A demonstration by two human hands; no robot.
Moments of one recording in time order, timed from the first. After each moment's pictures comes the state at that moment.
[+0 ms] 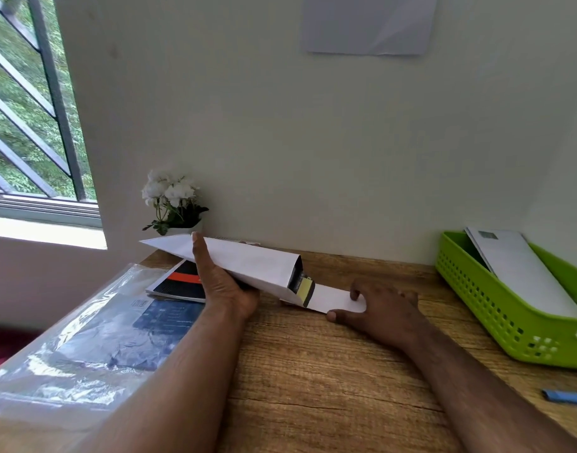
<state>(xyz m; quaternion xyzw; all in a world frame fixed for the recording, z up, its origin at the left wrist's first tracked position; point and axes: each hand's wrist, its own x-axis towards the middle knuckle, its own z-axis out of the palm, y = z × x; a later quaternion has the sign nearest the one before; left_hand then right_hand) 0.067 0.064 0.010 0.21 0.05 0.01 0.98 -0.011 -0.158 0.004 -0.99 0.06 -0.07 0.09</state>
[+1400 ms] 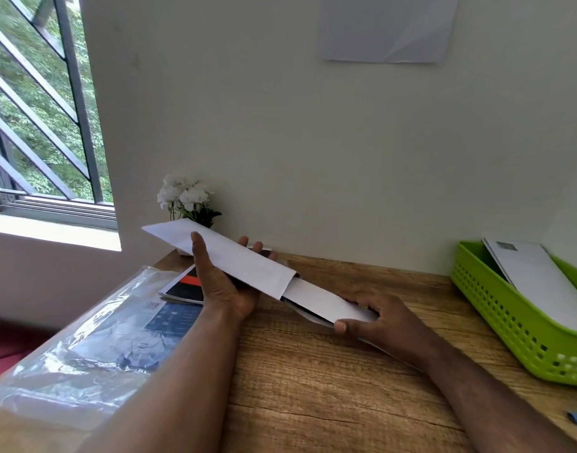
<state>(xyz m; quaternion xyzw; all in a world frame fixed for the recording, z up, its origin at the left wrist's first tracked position) 0.078 0.082 0.006 0.19 -0.01 -0.01 0.98 -0.019 -0.149 0.010 -0.94 -0.08 -0.07 0.32</state>
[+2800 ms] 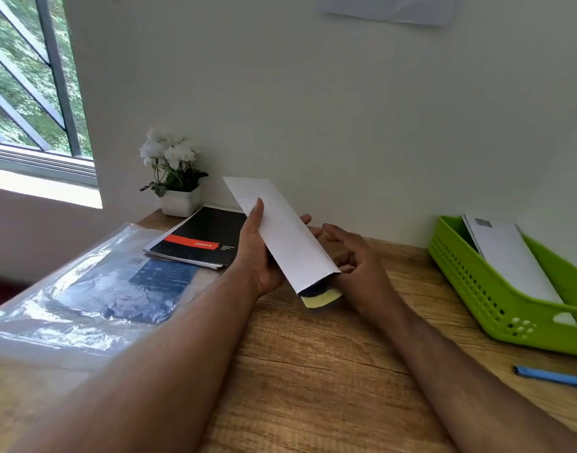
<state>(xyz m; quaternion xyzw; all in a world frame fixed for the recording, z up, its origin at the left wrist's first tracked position) 0.051 0.033 0.008 0.33 -0.06 -0.25 0.91 -0.022 -0.128 0.010 -0.83 -0.12 -0.19 0.50</state>
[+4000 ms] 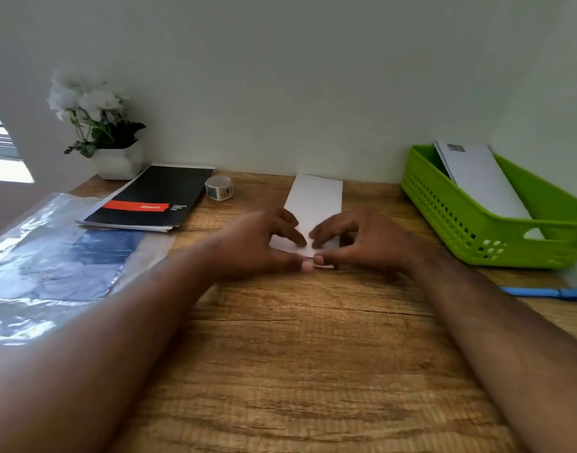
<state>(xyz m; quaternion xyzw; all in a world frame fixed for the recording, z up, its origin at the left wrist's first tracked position) 0.013 0.023 0.008 0.89 -0.38 -0.08 0.25 -0.043 -0.189 0.013 -0.95 -0.11 -0.02 0.28</state>
